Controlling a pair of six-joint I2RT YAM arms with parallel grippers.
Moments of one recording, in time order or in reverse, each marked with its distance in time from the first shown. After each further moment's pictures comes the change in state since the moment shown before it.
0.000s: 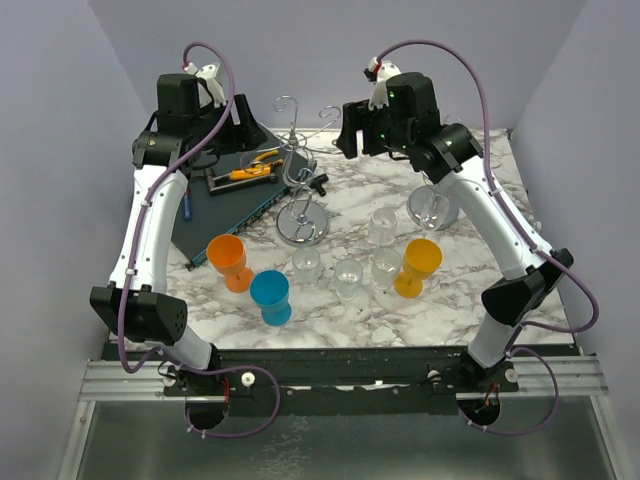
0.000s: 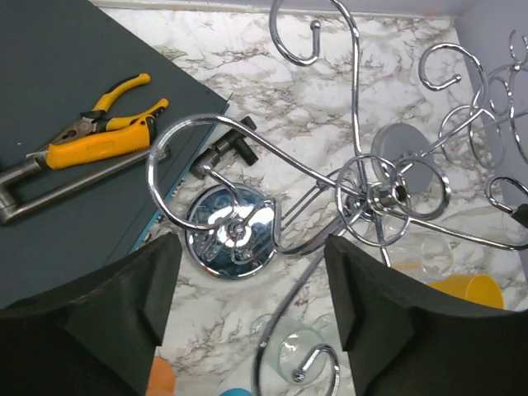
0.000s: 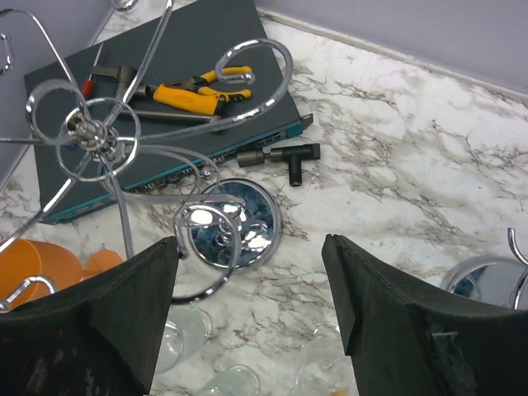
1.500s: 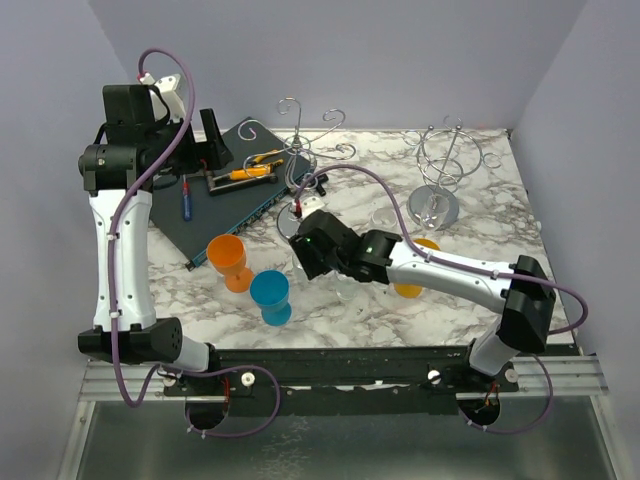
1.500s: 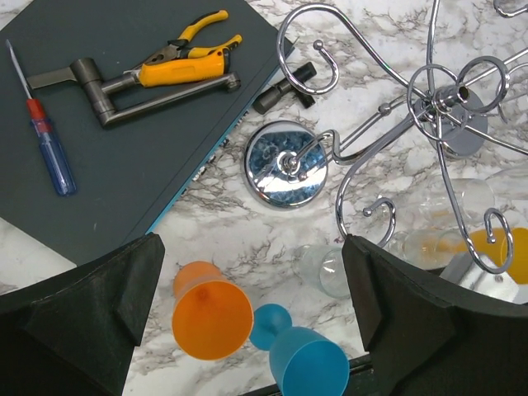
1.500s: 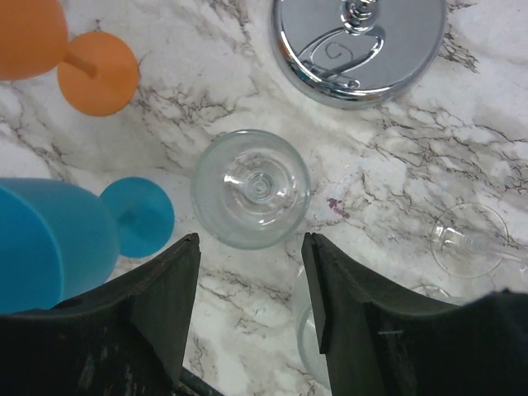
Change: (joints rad) left arm 0.149 -0.117 0.120 -0.364 -0.013 0.145; right arm 0.507 -0.125 -0.703 0.235 0.308 0.153
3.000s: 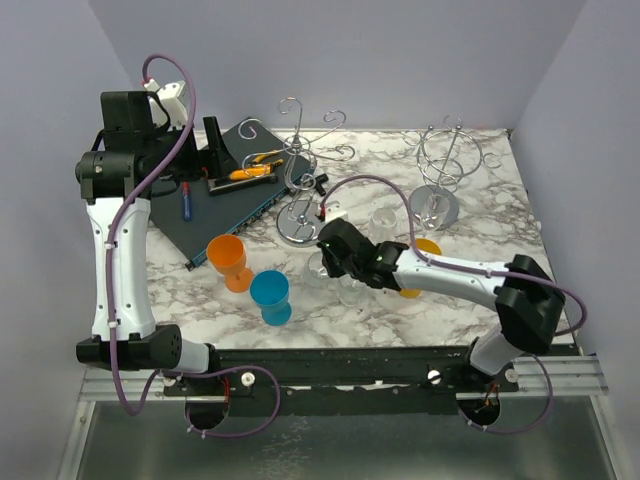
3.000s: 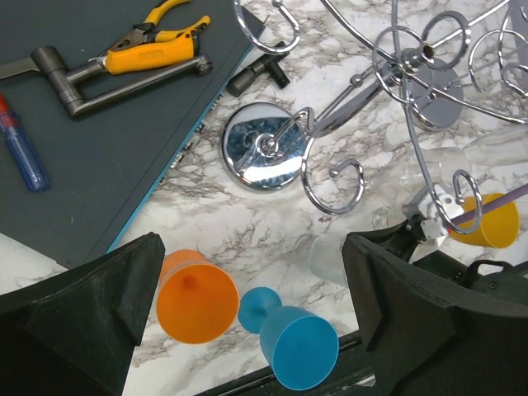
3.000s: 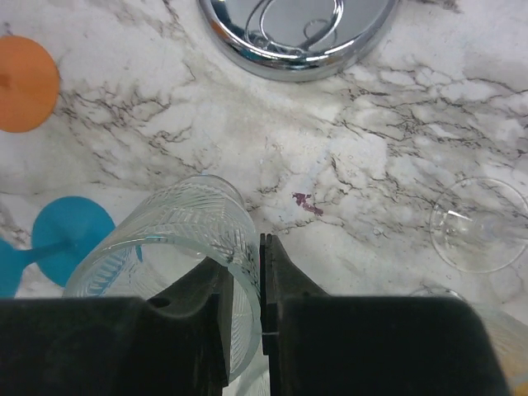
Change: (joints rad) left arm 0.000 -0.045 -0.033 -0.027 0.069 0.027; right arm -0.095 0.002 -0.278 0.285 -0.007 0.077
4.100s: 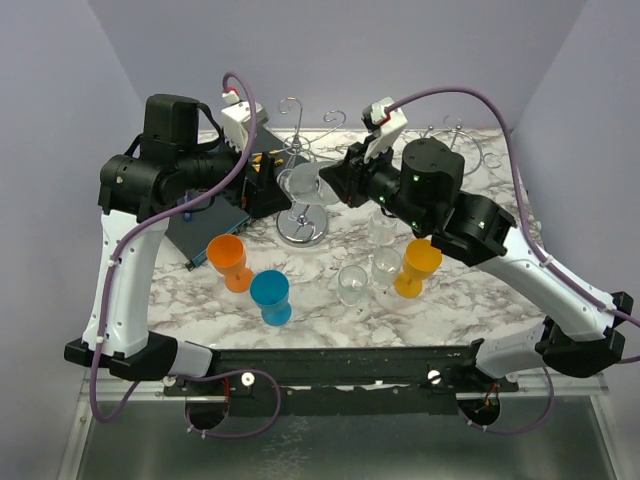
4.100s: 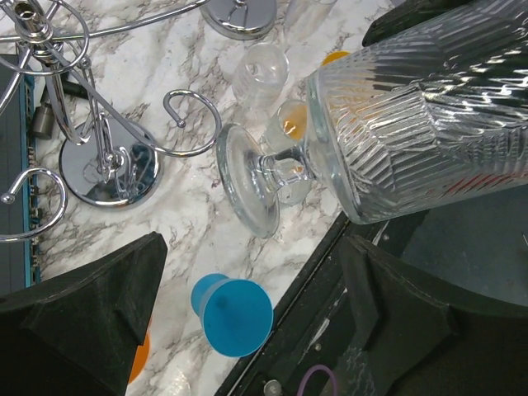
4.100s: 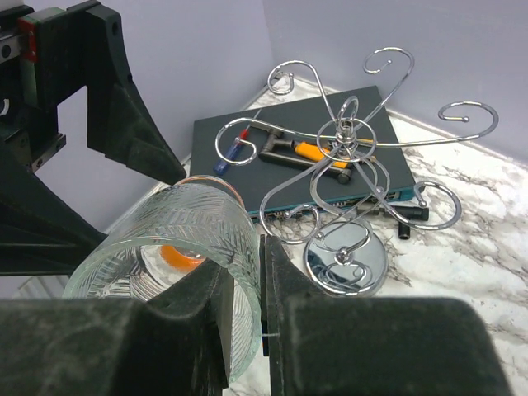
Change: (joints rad) left arm -0.335 -0.014 0.107 -0.119 0.272 0.219; right arm 0.012 -0.282 0.631 -0.222 -0.071 -0.195
